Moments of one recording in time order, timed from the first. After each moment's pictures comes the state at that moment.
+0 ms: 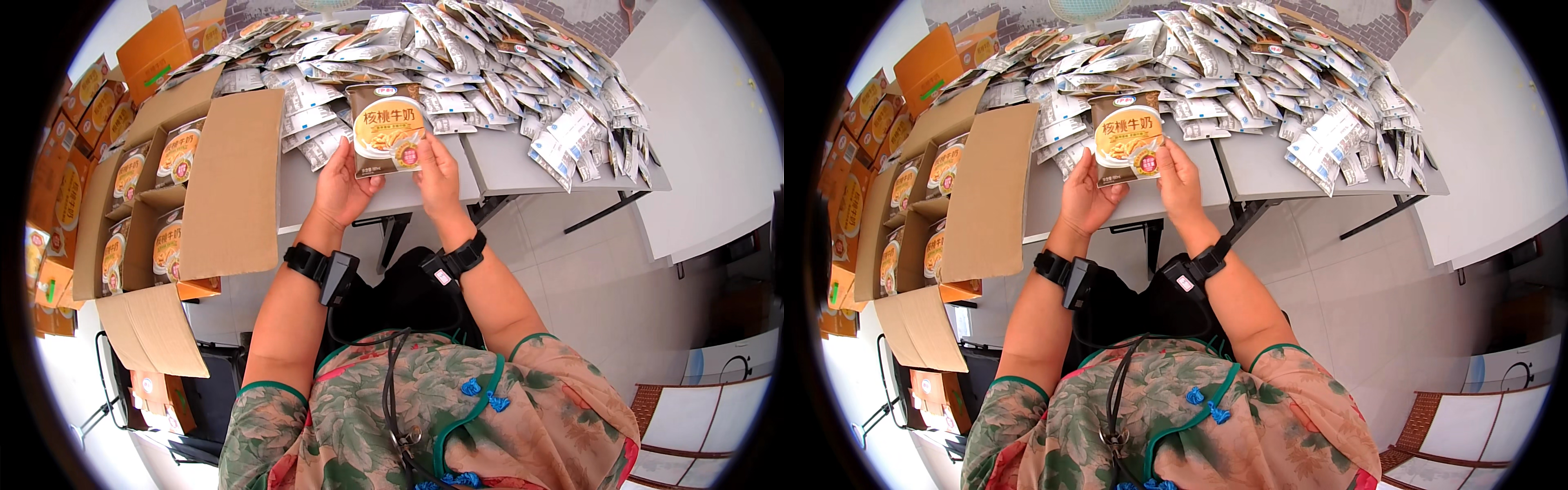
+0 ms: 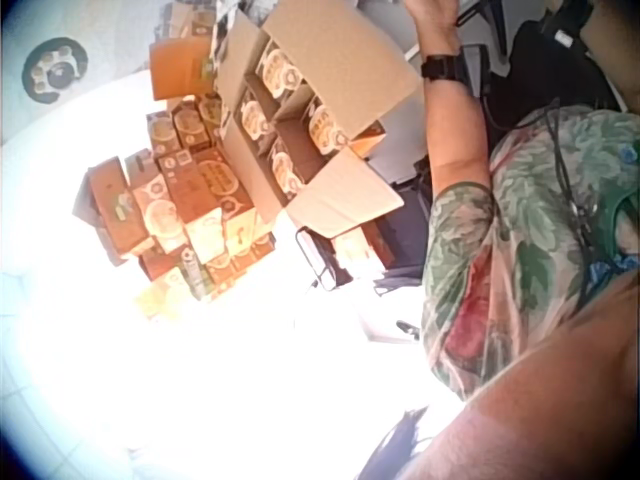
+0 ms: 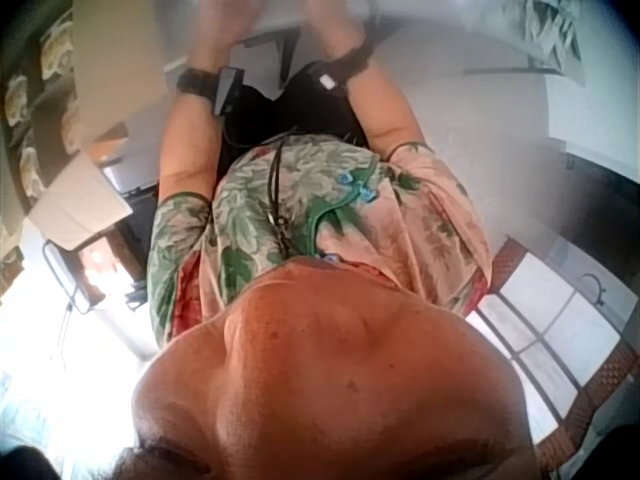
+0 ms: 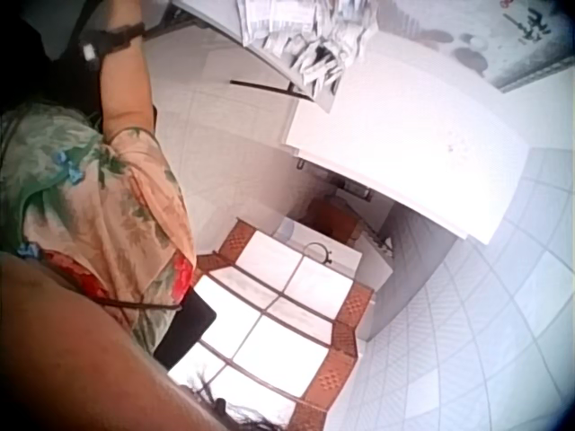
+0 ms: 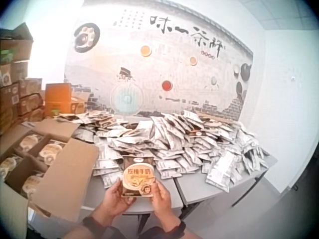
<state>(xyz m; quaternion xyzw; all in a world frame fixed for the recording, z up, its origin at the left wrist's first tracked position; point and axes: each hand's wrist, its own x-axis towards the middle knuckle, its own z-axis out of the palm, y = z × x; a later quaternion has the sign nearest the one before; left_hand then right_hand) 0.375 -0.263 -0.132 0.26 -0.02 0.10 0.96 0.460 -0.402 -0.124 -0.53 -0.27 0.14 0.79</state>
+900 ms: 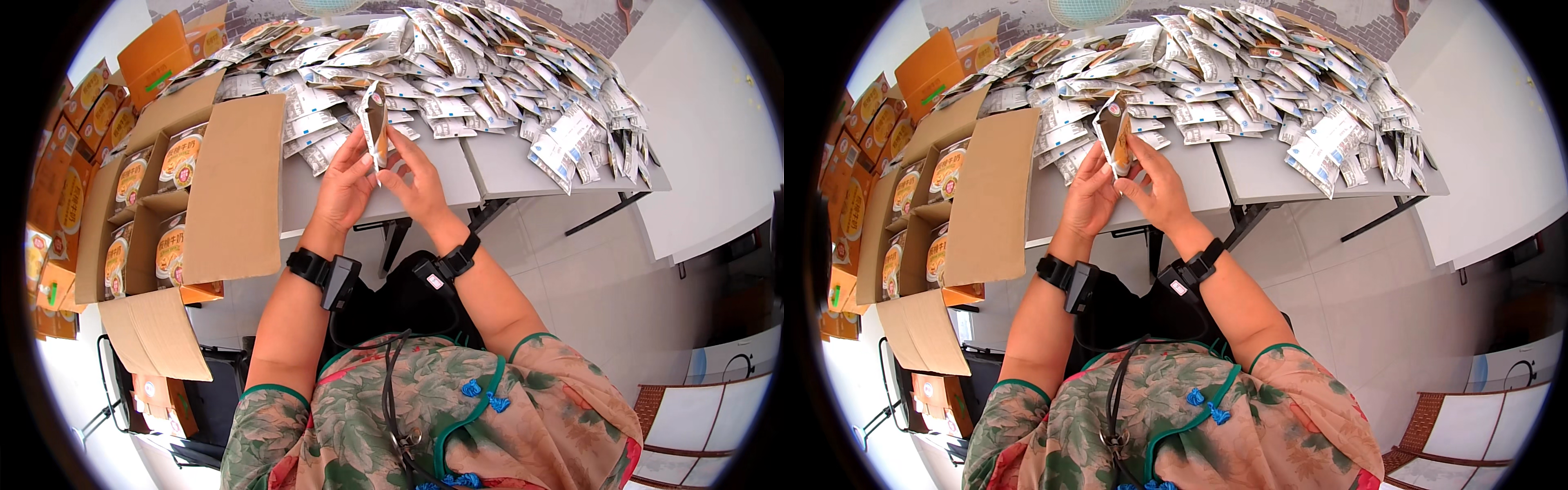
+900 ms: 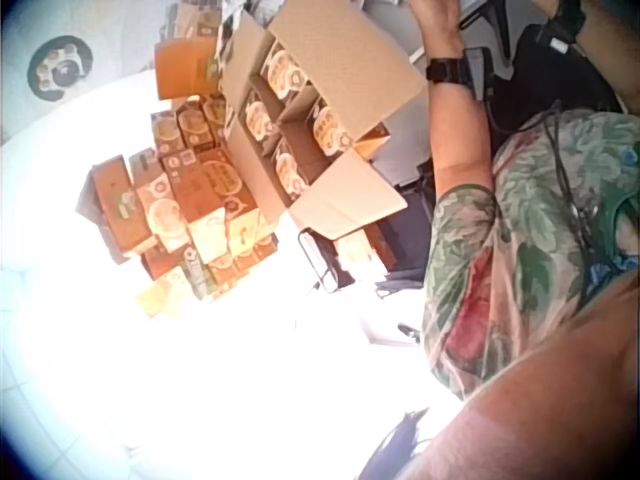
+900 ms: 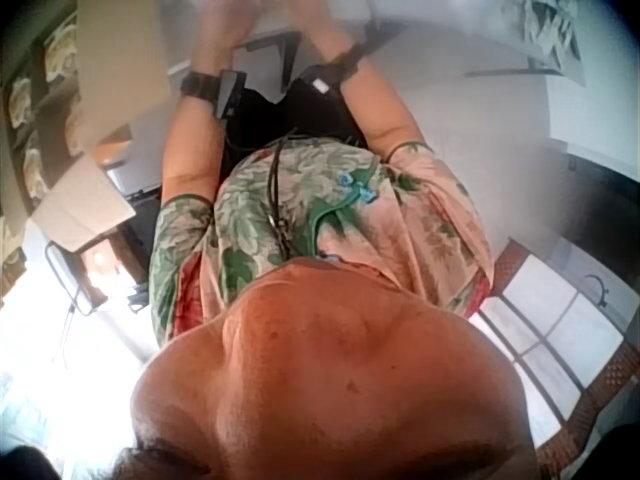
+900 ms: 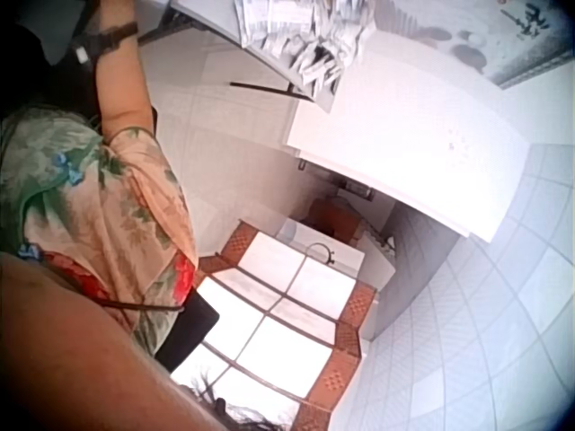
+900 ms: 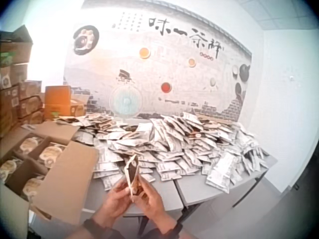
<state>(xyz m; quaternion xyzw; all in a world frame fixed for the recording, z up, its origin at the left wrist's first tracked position) 0.380 -0.270 -0.128 0.35 -0.06 0.21 0.91 0.454 -0.394 -0.117 -0.64 -0.48 -0.02 0.60</state>
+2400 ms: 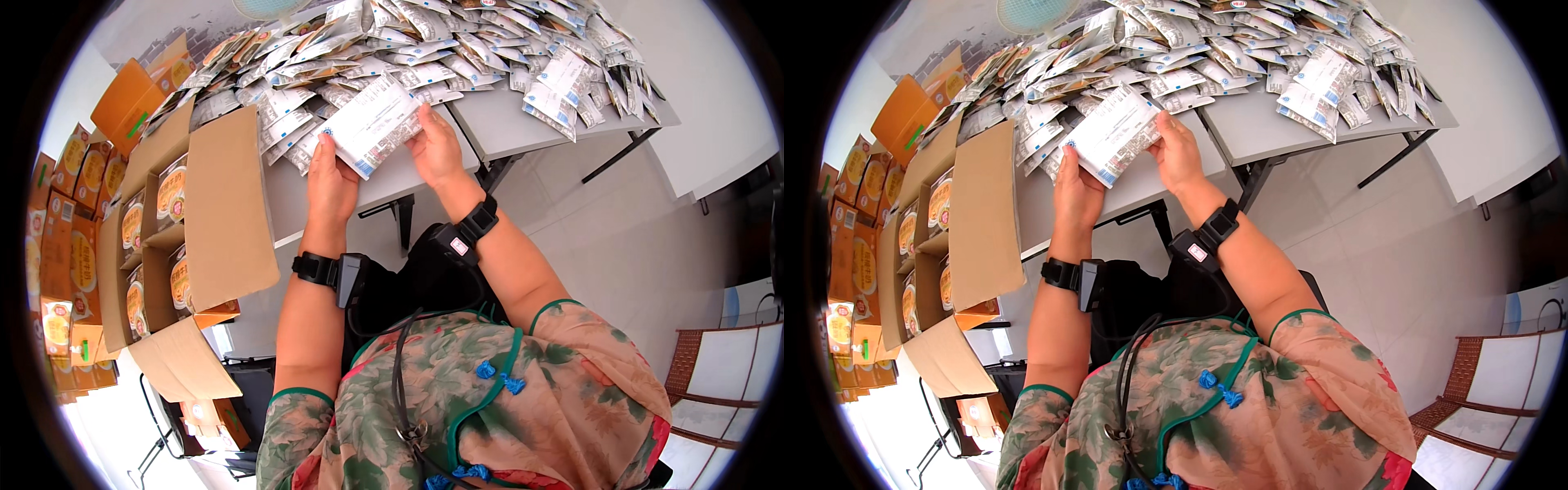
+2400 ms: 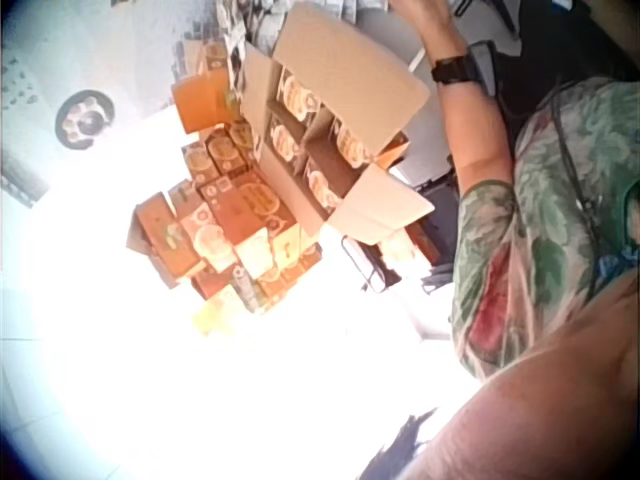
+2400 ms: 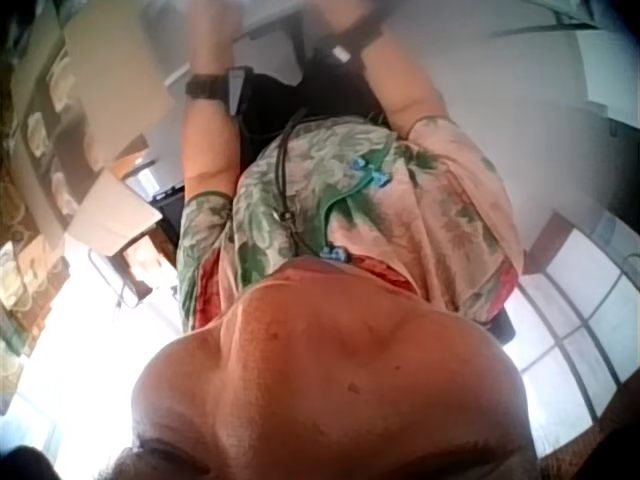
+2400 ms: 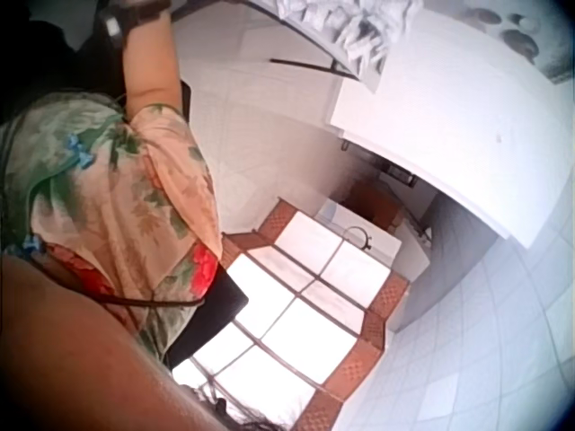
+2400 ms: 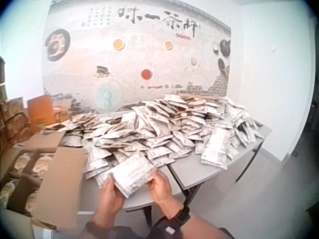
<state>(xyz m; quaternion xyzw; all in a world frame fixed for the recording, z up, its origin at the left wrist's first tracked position) 0.384 -0.277 -0.123 0.38 0.02 0.24 0.89 0.485 -0.400 -0.132 -0.34 -0.21 0.20 0.89</state>
